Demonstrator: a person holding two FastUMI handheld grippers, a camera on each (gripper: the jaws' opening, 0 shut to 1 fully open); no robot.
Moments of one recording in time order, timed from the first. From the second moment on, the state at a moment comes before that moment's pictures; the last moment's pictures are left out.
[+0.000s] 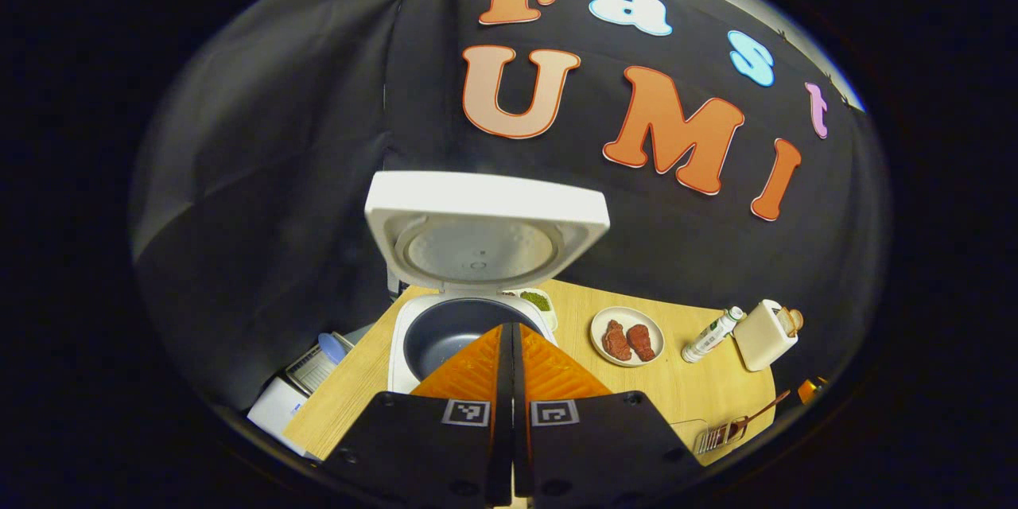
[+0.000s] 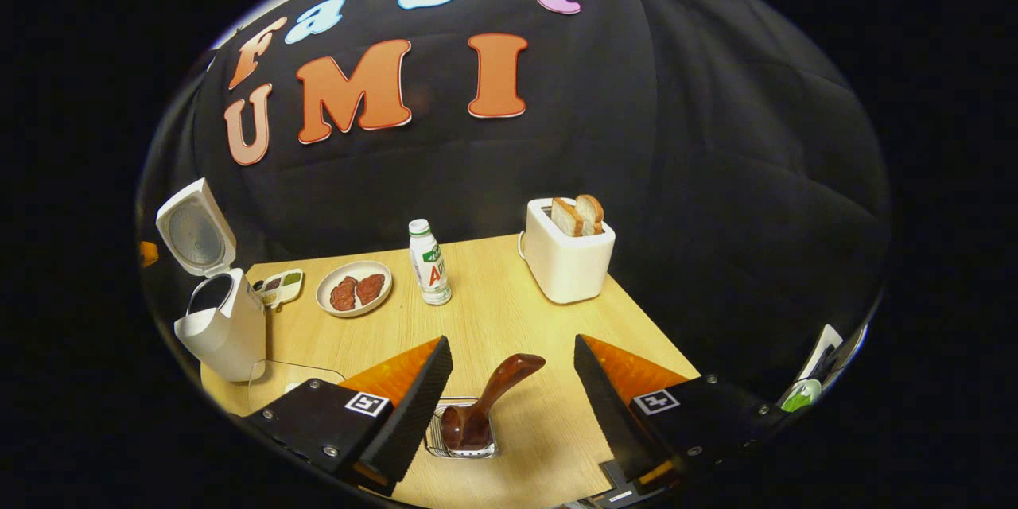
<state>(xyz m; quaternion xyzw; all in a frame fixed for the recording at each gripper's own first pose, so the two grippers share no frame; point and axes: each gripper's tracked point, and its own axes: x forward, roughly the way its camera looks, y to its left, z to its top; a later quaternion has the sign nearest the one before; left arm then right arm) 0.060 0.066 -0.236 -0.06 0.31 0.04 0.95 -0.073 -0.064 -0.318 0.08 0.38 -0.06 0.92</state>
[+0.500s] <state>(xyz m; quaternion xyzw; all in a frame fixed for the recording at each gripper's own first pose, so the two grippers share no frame) 0.004 0.060 -0.192 0.00 0.24 0.08 0.97 -0.072 -0.046 -0.392 0.20 0.46 -0.01 0.87</state>
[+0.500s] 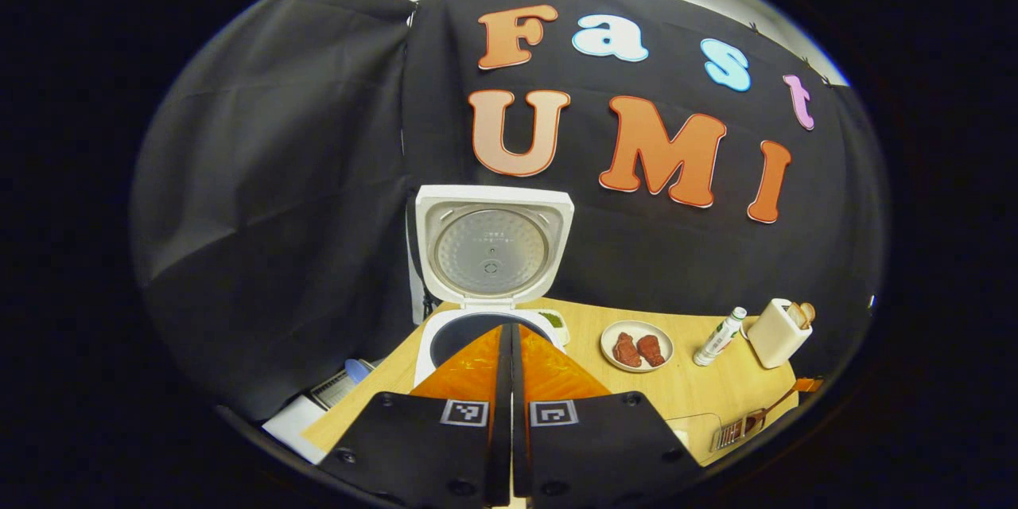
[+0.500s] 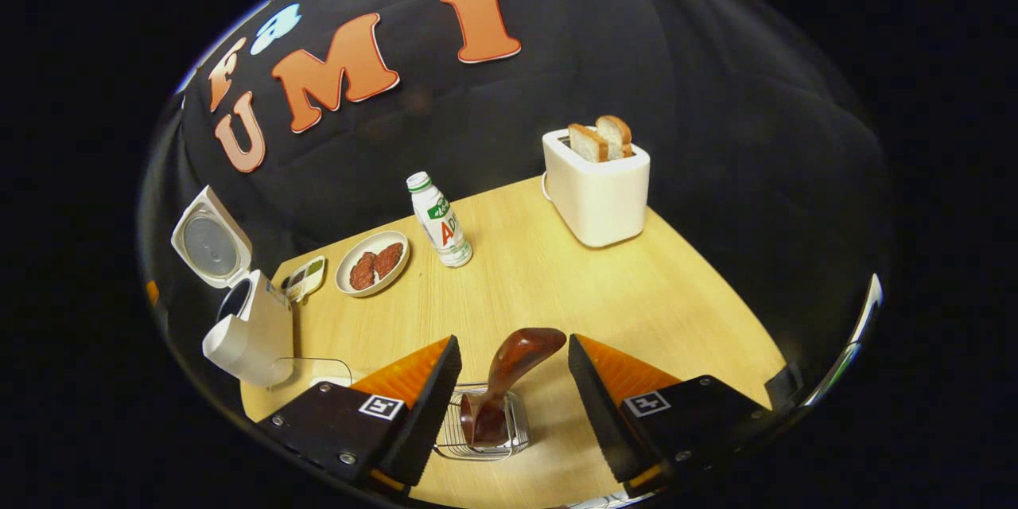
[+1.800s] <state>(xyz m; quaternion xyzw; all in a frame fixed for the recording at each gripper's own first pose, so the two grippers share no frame) 0.015 0.020 -0.182 0.03 0.22 0.04 0.97 -0.081 -0.031 -0.353 0.24 0.35 -0.09 0.90</state>
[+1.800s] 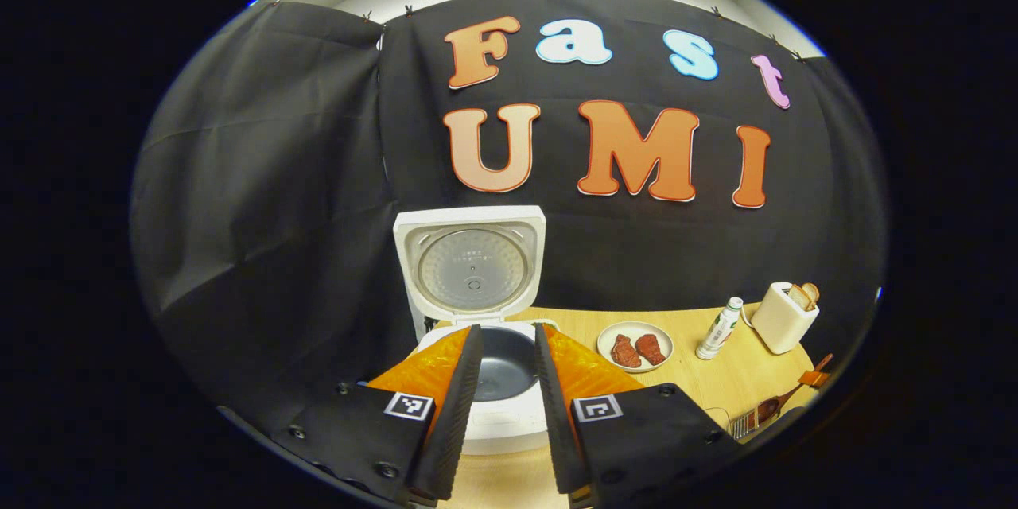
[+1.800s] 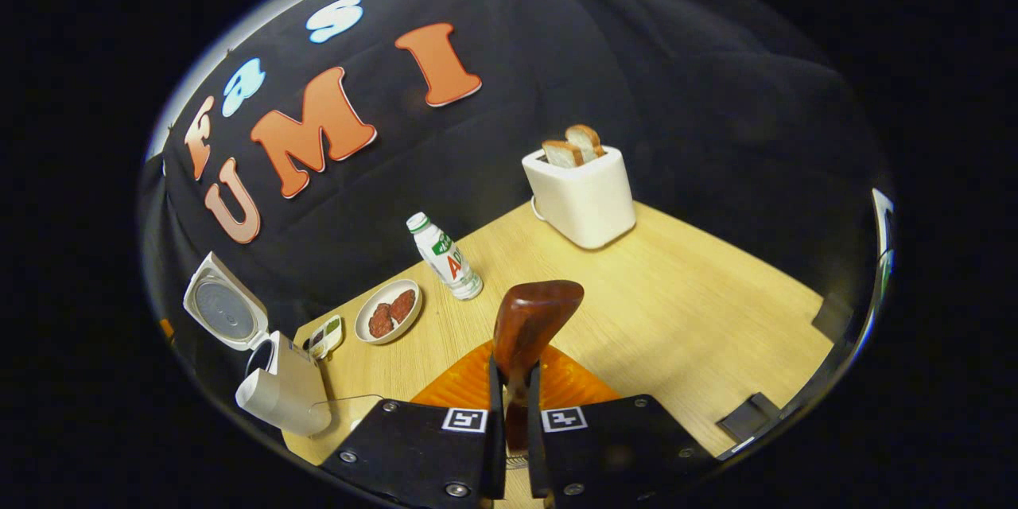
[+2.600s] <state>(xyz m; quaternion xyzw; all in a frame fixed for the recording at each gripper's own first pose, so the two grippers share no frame) -0.009 0.097 -0.219 -0.04 0.23 0.07 0.97 -0.059 0.122 -0.267 0.16 0.30 0.06 0.94</state>
